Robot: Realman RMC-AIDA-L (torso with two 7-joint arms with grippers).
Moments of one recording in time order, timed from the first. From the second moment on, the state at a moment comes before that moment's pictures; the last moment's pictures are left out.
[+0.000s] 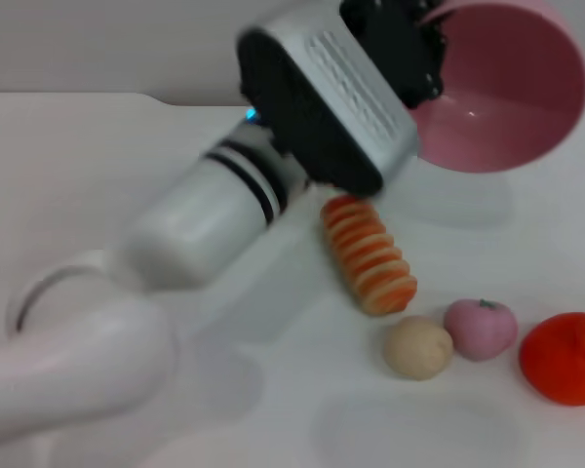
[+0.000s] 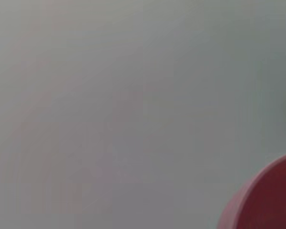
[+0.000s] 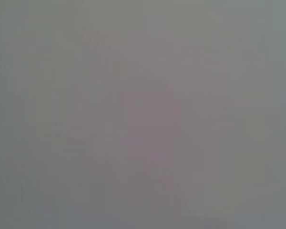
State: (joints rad) left arm -0.50 -2.07 2.30 1.20 2.17 -0.35 -2.01; right arm 0.14 2.07 -0.81 -0.90 -1.02 -1.39 1.27
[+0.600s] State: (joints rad) left arm -0.74 -2.06 1.46 1.06 2.12 0.65 -2.32; right arm 0.18 2.07 -0.93 -1.25 -1.52 -1.52 1.64
